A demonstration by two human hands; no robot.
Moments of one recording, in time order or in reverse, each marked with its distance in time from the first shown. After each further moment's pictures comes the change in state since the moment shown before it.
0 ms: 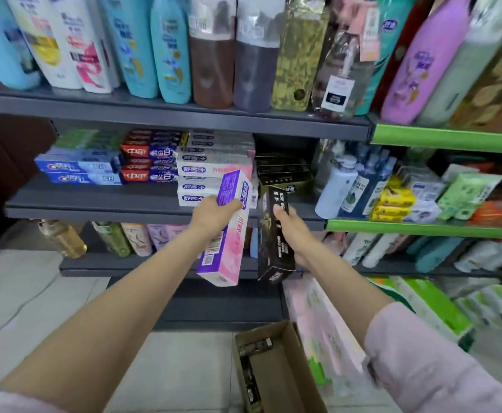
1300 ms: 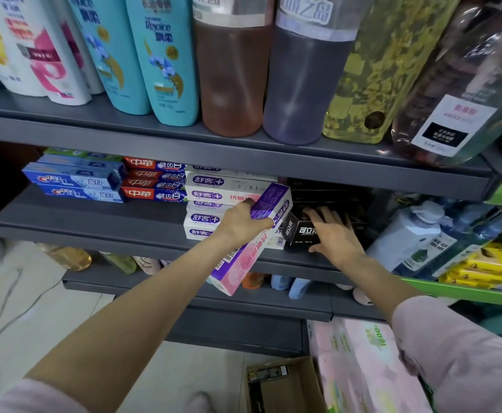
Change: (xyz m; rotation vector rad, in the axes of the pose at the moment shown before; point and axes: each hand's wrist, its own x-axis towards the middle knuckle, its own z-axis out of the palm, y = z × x) left_hand 0.171 0.020 0.020 0.239 -0.124 0.073; right_hand 0.212 -0.025 -0.039 -1.553 -0.004 -0.397
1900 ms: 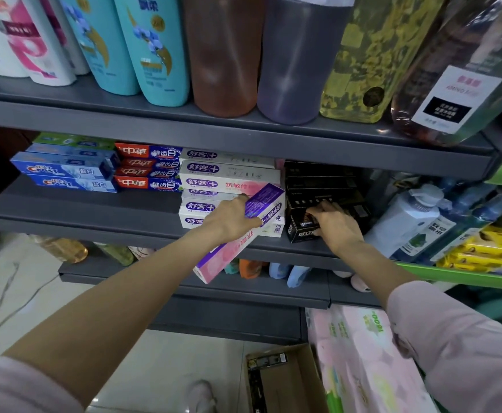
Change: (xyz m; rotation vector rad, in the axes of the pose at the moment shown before) left_hand 0.001 -0.018 0.001 0.277 -0.093 0.011; right_hand 0.006 0.012 0.018 -0.016 0.015 0.022
